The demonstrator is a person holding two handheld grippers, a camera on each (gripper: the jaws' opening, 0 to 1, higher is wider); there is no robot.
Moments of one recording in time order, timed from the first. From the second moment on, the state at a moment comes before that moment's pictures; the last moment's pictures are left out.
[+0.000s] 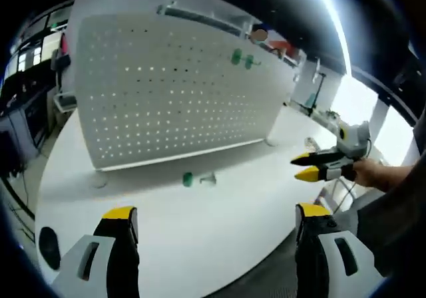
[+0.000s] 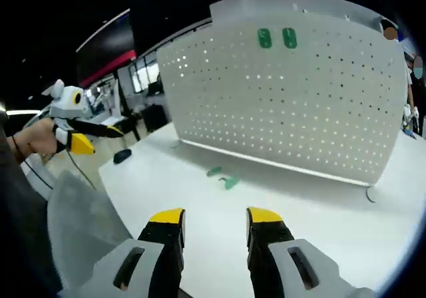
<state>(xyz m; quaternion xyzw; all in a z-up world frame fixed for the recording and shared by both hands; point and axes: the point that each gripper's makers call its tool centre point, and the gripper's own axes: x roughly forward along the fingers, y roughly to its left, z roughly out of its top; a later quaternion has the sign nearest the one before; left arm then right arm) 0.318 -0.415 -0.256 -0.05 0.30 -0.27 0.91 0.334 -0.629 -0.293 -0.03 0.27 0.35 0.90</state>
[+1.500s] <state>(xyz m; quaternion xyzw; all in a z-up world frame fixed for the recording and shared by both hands) 0.327 -0.401 -0.290 -0.07 0.36 -0.28 0.89 0.441 -0.484 -0.364 -0.14 0.33 0.55 0.76</state>
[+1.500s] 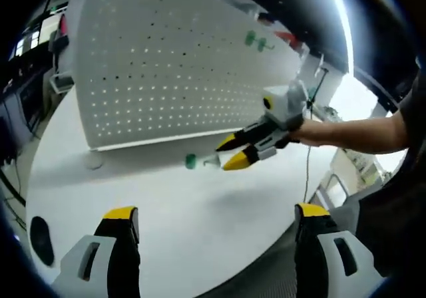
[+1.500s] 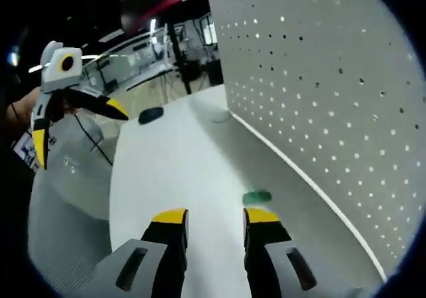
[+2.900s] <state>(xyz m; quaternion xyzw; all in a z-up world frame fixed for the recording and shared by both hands) 0.338 -0.389 -0.301 -0.10 0.37 -0.27 0.89 0.489 -0.444 -0.415 -0.23 0.35 0.63 0.65</state>
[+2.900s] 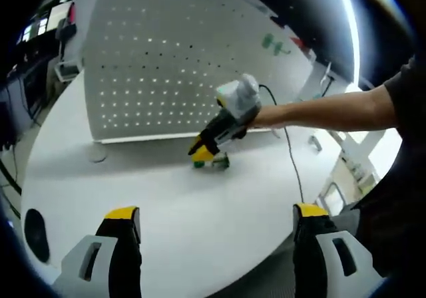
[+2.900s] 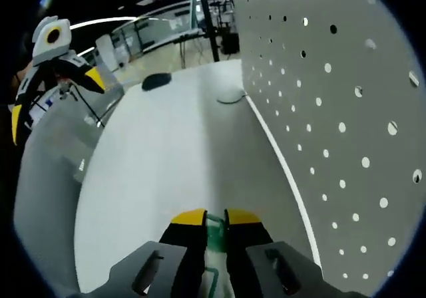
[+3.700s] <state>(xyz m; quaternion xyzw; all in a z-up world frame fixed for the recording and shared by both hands) 0.339 -0.388 -0.295 -0.10 0.36 -0.26 0.89 0.498 -0.452 -0.408 -0.22 0.39 0.56 0.70</state>
